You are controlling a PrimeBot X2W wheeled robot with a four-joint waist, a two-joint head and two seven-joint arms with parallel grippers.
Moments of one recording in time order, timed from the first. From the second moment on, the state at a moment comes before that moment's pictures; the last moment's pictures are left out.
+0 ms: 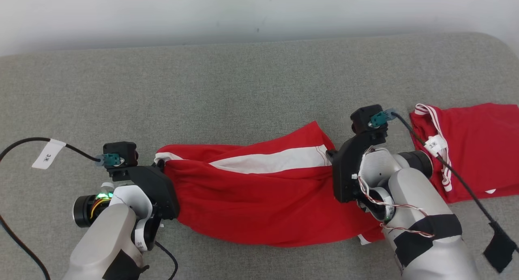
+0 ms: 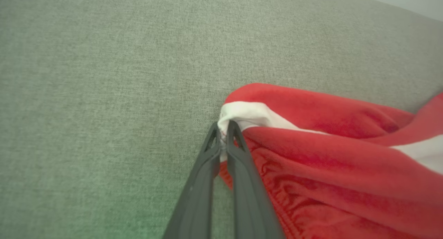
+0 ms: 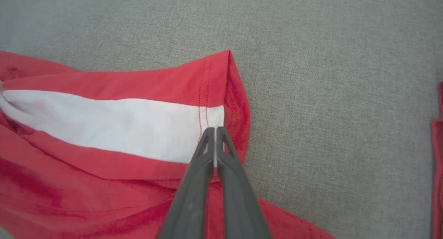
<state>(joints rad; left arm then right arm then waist) -0.69 0.20 -0.46 0.85 -0.70 0.05 0.12 -0.64 -0.05 0.20 0.56 0.24 0.13 0.63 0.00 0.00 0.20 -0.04</state>
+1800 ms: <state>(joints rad) -1.05 0.27 -0.28 0.62 -0.84 0.00 -0.04 -1.16 -0.05 0.04 0.60 0.25 0.13 0.27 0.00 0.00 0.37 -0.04</state>
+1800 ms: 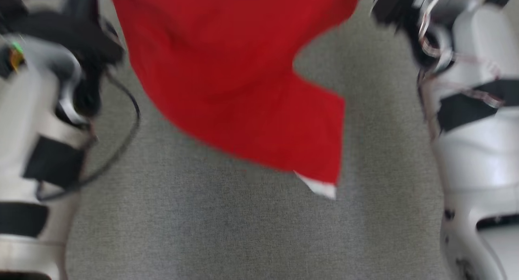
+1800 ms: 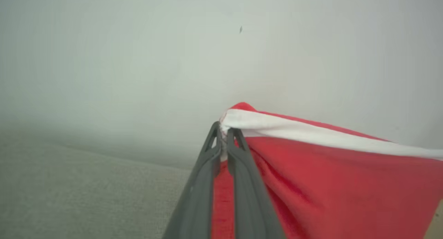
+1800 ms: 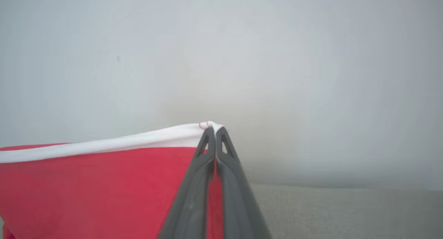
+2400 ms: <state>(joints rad) -1.08 0.28 -0.21 0.33 -0.97 -0.13 -0.25 -1.42 -0.06 -0.06 0.83 0.07 0.13 -0.25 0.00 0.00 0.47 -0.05</state>
